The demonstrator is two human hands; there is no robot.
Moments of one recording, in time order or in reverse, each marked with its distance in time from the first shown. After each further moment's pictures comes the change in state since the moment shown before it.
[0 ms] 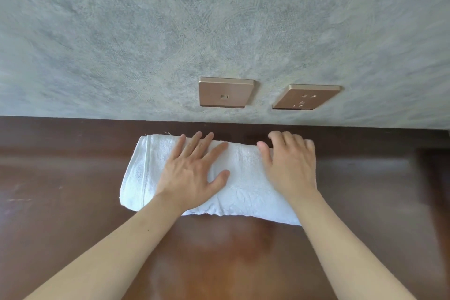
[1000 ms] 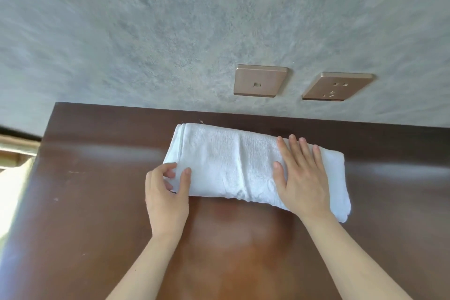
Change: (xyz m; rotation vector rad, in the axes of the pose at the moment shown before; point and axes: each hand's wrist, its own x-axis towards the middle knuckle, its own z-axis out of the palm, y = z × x) left_hand -0.110 -0.021 0.024 -0.757 0.656 -0.786; right_hand -0.063 -0.026 0.003 0.148 -0.119 -0.097
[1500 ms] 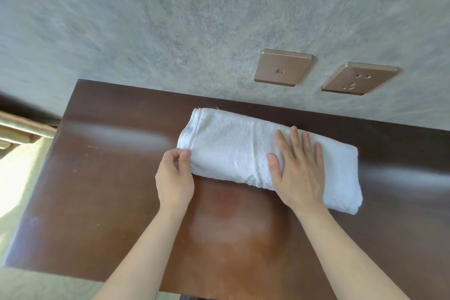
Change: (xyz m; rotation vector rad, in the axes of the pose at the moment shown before) left_hand 0.008 -0.006 -0.011 -0.098 -0.052 -0.191; right_hand -0.006 -0.037 -0.001 -0.054 -0.109 0.022
